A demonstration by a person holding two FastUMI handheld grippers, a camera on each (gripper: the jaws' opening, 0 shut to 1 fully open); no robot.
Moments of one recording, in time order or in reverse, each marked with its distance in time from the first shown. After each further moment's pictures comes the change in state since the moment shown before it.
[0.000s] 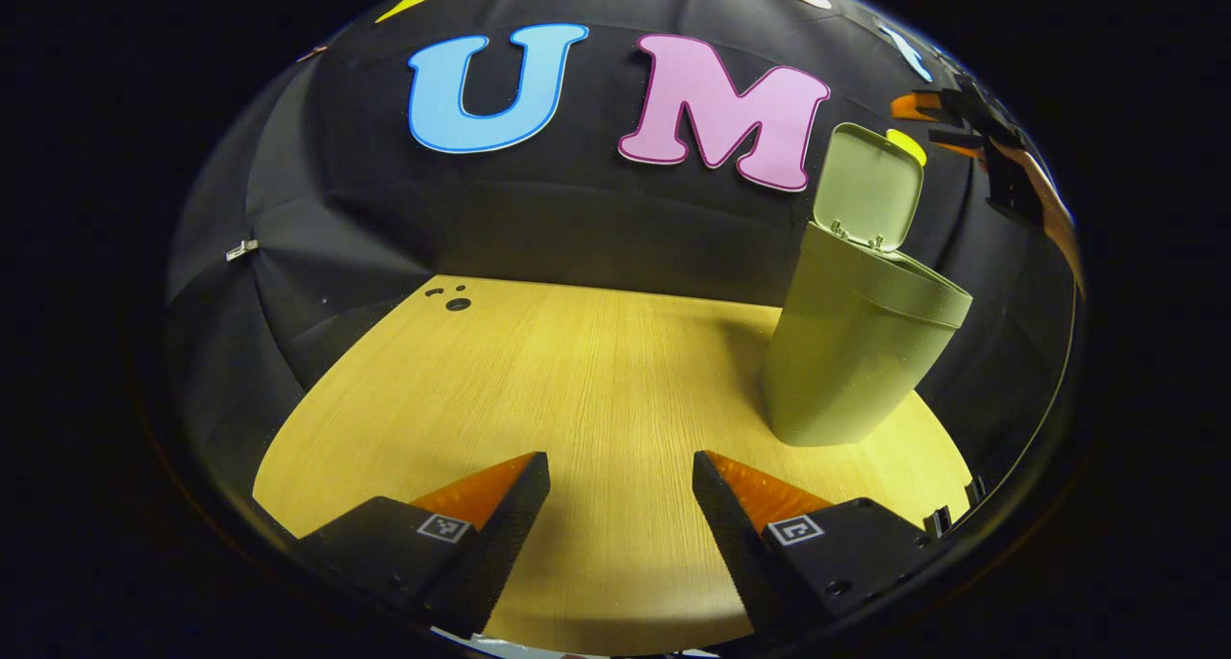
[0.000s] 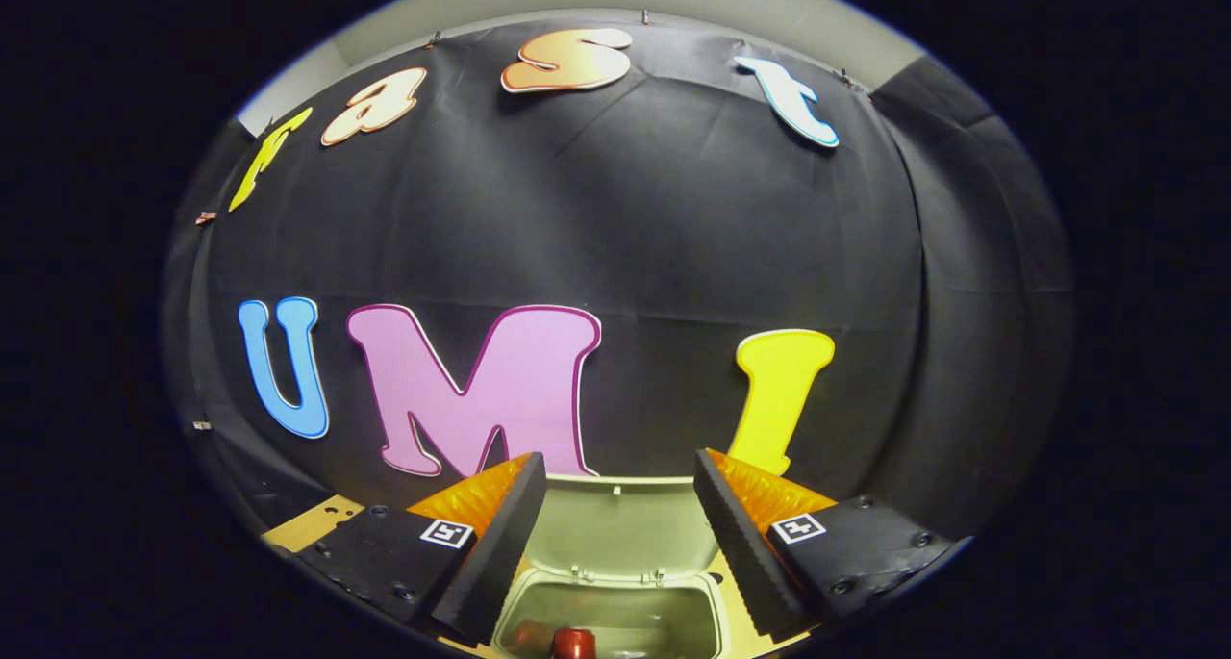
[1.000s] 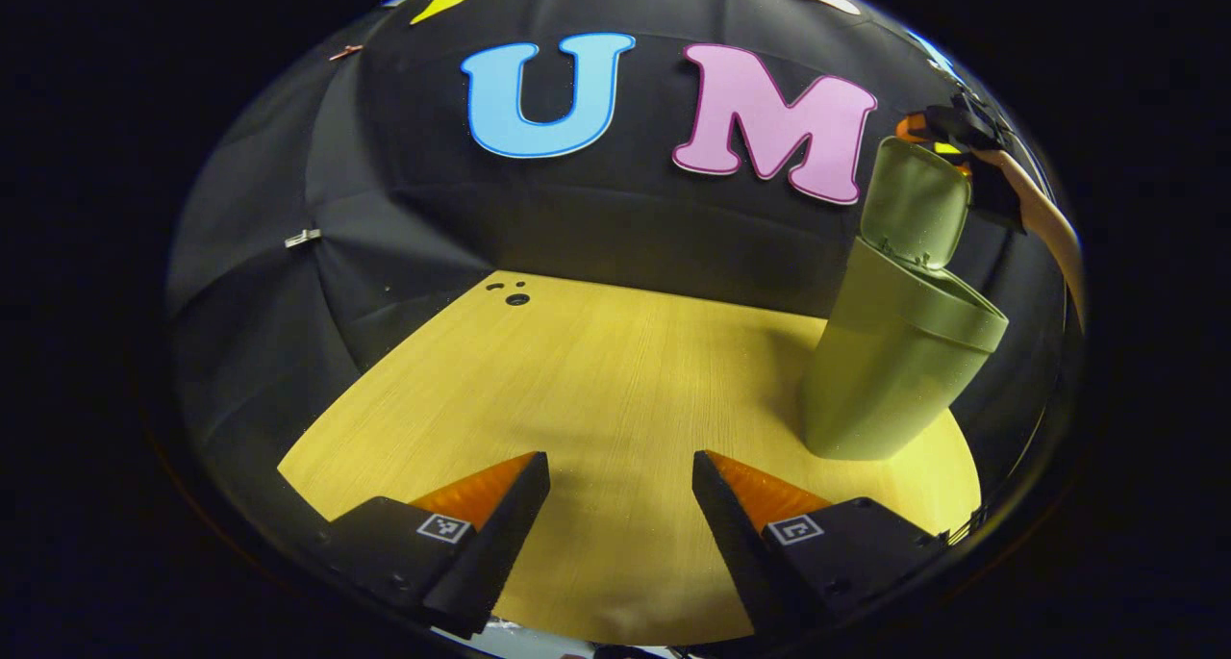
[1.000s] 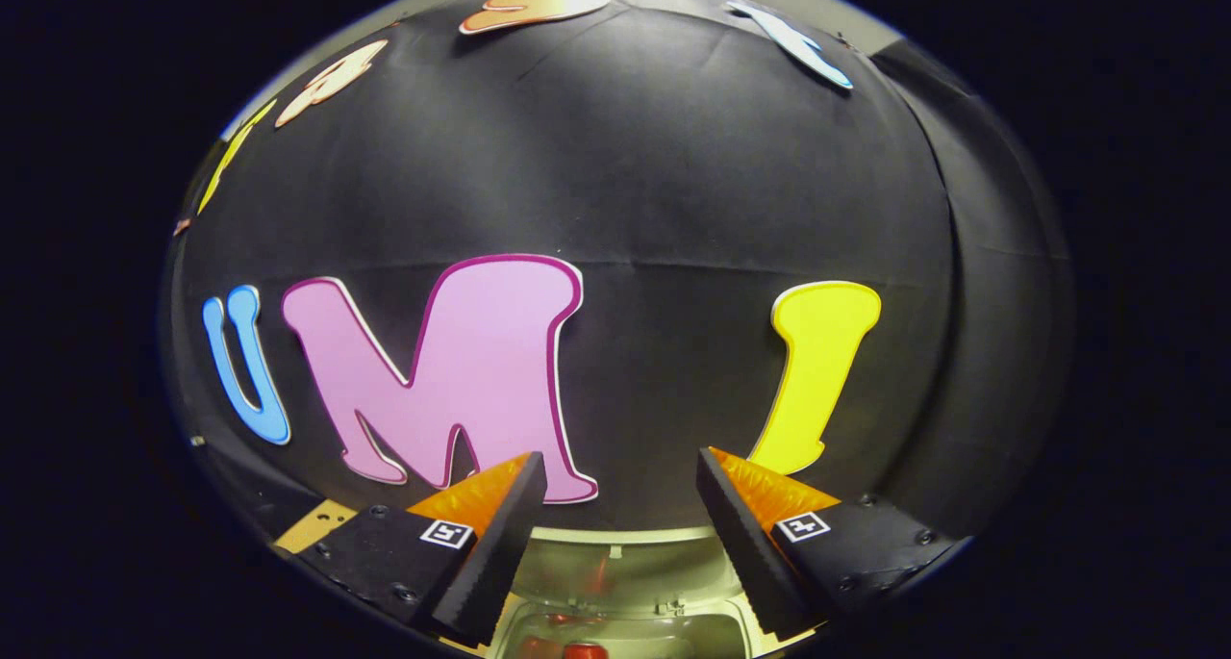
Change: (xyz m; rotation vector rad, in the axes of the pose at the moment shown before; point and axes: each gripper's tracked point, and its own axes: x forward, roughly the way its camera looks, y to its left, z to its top) left arm -0.032 0.006 0.013 -0.095 -0.029 0.202; right arm 0.080 -0.015 -0.037 0.024 0.110 -0.009
